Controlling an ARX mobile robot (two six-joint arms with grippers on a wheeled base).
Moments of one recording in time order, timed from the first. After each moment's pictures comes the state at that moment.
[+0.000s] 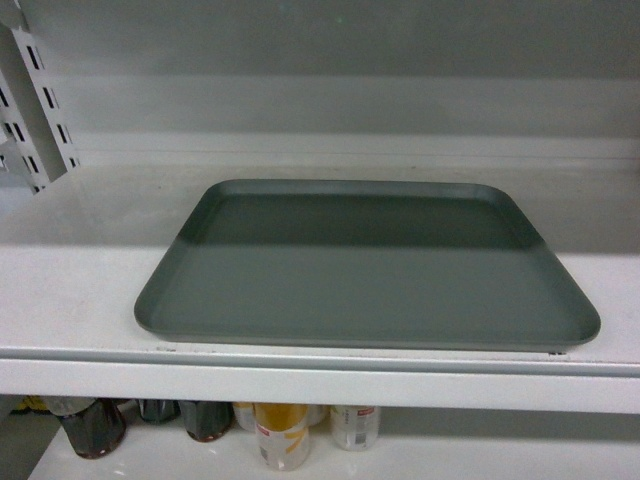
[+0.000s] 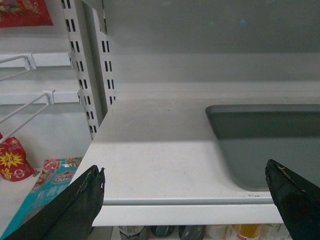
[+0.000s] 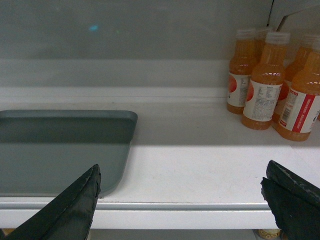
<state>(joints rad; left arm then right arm) 0.00 0.01 0.01 -0.01 0.00 0.00 0.00 0.00 0.01 0.00 0.00 0.00</state>
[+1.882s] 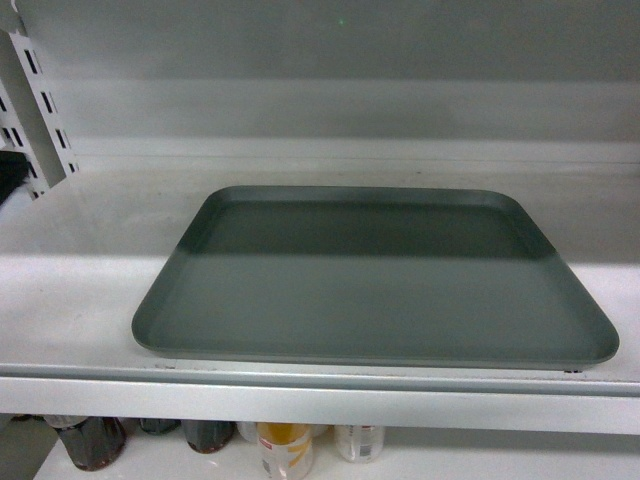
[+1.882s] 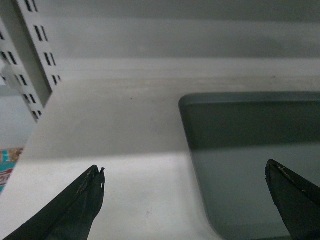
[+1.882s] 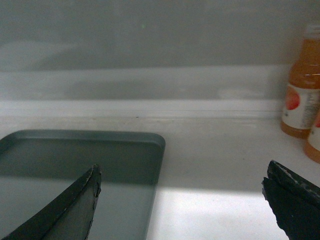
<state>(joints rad) -0.13 1.06 0.35 0.49 0.00 -0.06 -0.03 1.11 0.24 0.84 -0.17 0.06</state>
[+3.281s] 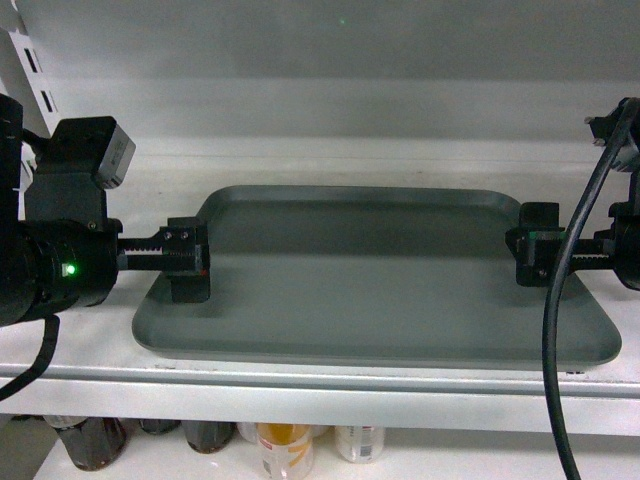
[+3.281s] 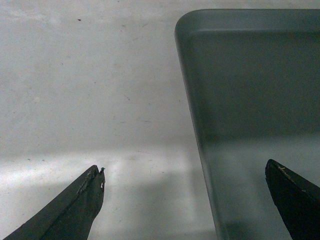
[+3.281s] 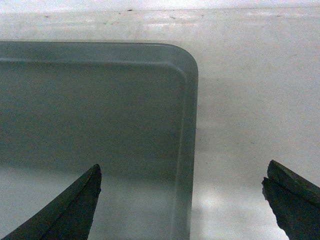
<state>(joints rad) -0.20 1.84 0.71 0.61 -0.03 -0.10 0.12 1.89 0.77 0.64 -0.06 0.09</state>
